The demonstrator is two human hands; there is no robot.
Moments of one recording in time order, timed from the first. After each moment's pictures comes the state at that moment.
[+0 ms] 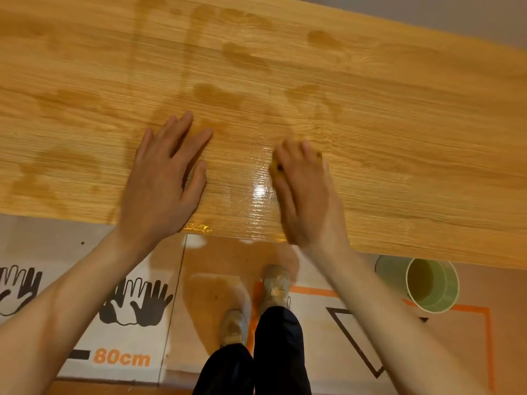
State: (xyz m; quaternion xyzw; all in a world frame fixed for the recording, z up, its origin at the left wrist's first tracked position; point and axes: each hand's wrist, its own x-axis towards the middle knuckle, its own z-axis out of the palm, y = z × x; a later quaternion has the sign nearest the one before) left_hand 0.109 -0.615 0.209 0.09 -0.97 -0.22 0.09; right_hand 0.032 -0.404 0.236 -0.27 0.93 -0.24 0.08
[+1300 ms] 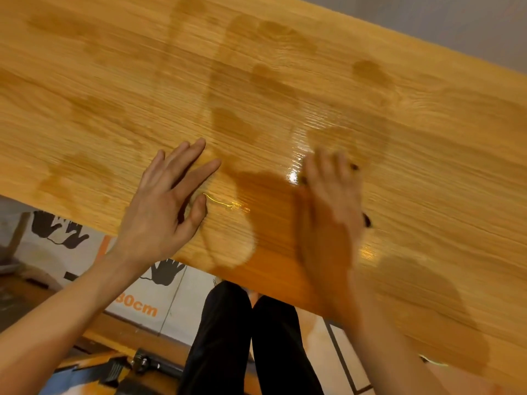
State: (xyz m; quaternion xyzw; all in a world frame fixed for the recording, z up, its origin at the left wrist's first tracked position) left_hand 0.108 -0.613 0.212 0.14 -0.96 -0.23 0.05; right_hand -0.033 -0.414 0.237 -0.29 0.93 -0.21 0.06
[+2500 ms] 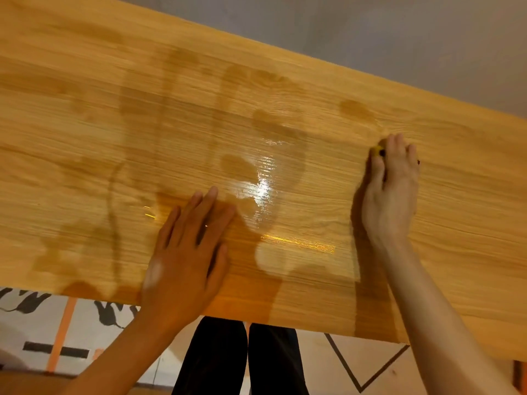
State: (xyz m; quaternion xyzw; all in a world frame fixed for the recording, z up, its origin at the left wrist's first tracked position) left_hand 0.108 -0.614 0.213 0.12 -0.97 -0.20 0.04; right_hand -0.114 -0.411 0.242 -0.04 0.98 -0.22 0.01
